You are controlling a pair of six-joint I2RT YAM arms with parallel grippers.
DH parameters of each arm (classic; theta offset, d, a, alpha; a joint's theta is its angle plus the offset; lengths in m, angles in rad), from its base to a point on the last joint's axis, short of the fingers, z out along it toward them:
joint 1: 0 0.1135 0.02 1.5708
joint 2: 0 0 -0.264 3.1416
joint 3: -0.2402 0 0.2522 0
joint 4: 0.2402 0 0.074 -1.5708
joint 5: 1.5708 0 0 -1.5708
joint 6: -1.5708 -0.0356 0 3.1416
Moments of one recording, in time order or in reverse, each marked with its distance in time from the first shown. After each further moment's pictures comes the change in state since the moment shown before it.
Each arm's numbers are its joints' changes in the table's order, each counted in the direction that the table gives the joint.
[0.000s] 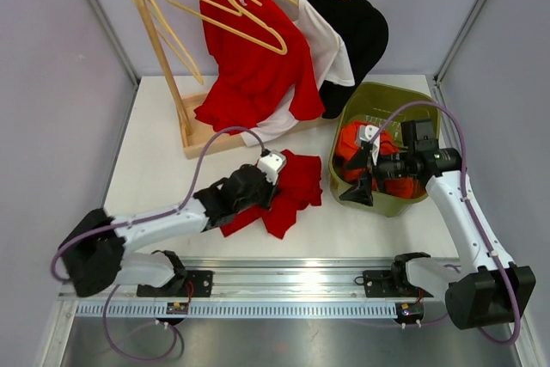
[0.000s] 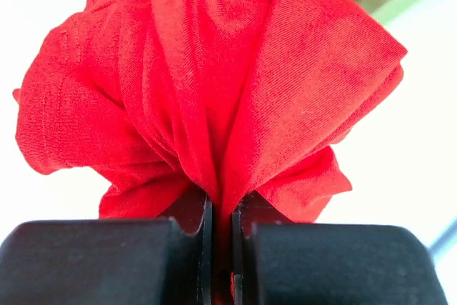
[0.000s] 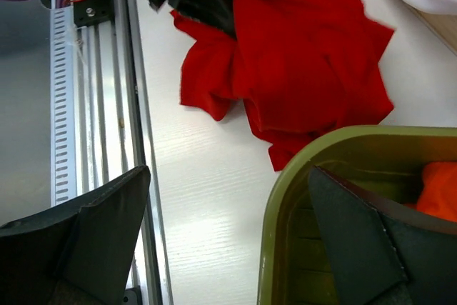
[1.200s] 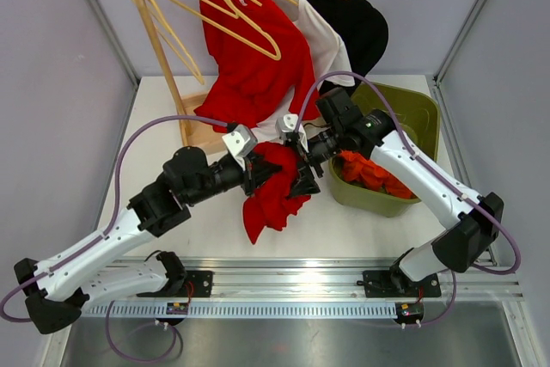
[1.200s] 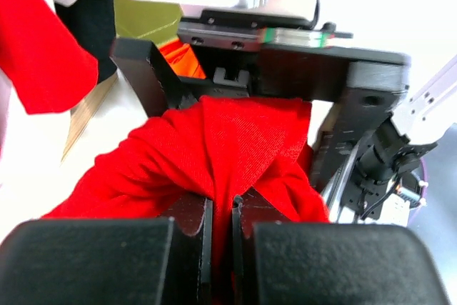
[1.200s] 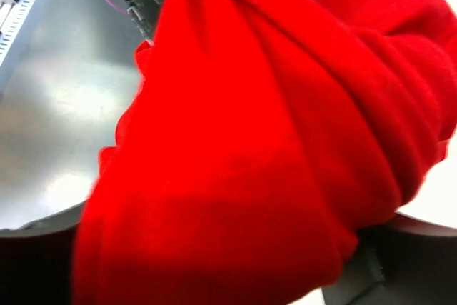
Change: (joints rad) left arm -0.008 0.425 -0.312 0.214 0.271 -0.093; right arm 0.554 -0.397 -0.487 -0.011 0.009 -0.126
